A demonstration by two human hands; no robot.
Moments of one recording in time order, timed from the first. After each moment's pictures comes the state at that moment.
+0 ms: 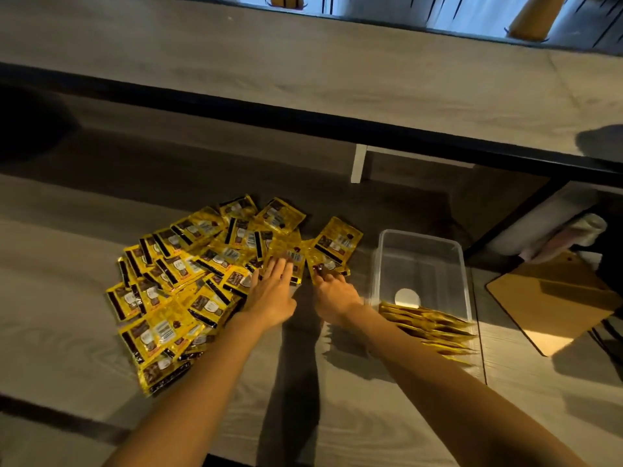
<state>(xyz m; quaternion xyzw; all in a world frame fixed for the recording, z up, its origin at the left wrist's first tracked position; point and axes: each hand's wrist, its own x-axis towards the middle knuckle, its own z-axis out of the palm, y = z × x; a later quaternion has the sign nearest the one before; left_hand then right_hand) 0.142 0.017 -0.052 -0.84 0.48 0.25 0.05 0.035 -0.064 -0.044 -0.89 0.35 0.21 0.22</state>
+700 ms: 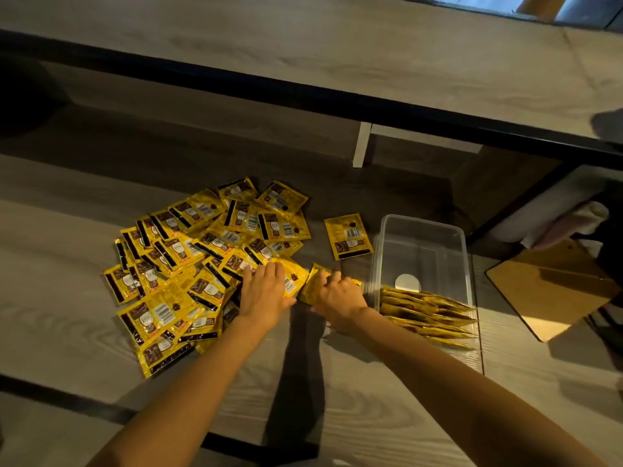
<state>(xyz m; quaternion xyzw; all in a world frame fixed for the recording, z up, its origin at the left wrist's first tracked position) 0.131 0.039 -0.067 -0.85 0.50 0.10 0.11 0.021 -0.046 -0.057 -0.90 0.31 0.29 0.10</state>
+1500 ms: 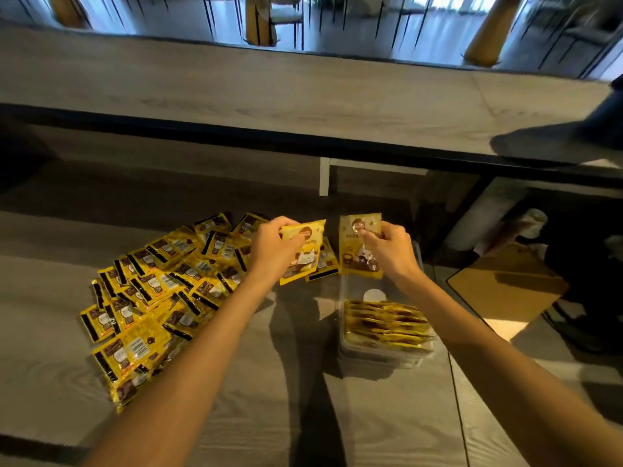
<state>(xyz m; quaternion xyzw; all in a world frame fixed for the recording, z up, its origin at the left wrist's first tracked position) 0.103 -0.034 0.049 -0.78 0.35 0.23 -0.46 -0.049 -0.128 0.047 -0.69 0.50 -0.24 0.47</state>
